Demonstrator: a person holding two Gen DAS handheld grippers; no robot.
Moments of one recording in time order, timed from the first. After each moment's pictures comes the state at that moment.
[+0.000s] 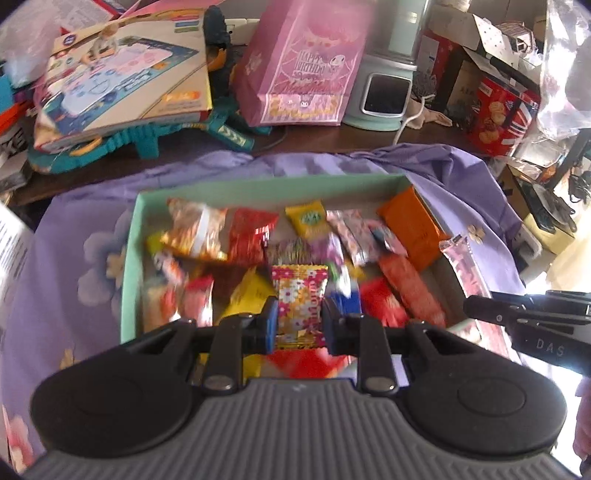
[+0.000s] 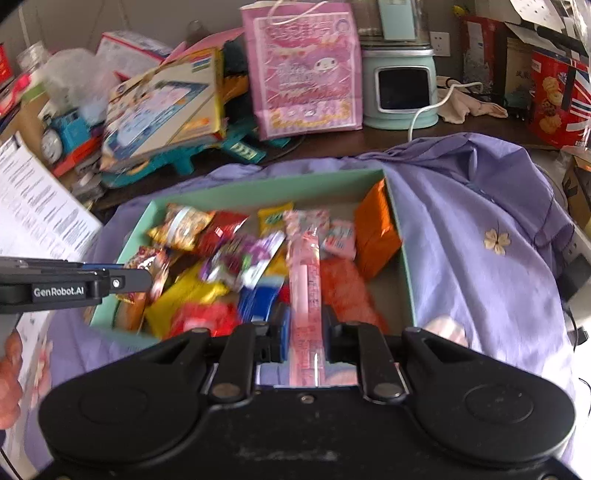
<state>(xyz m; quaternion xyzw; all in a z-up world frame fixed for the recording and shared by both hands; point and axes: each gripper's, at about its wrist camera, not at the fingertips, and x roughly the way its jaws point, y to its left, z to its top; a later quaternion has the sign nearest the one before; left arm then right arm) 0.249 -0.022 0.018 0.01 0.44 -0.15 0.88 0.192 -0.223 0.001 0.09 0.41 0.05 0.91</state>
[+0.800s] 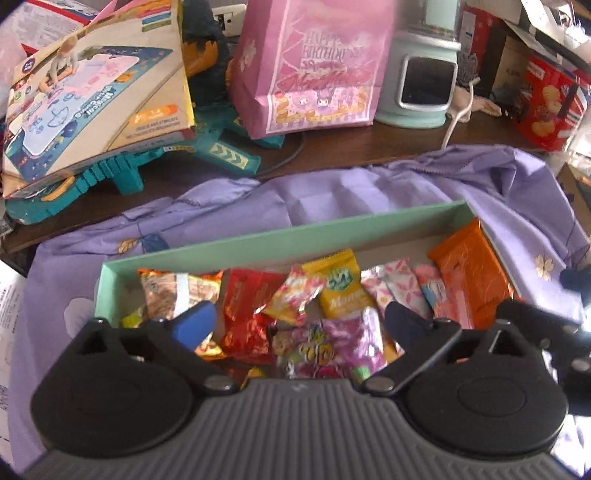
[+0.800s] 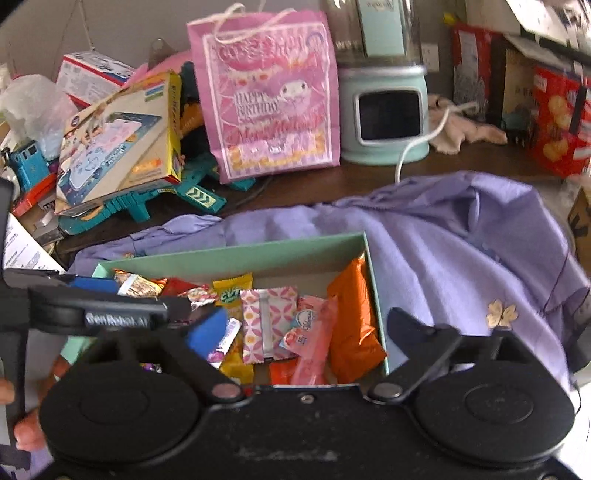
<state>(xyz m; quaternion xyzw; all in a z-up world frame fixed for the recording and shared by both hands) 0.359 -0.076 -0.023 0.07 0.46 -0.09 0.88 0.291 -0.233 -0.014 0.07 0.39 0.02 0.92</state>
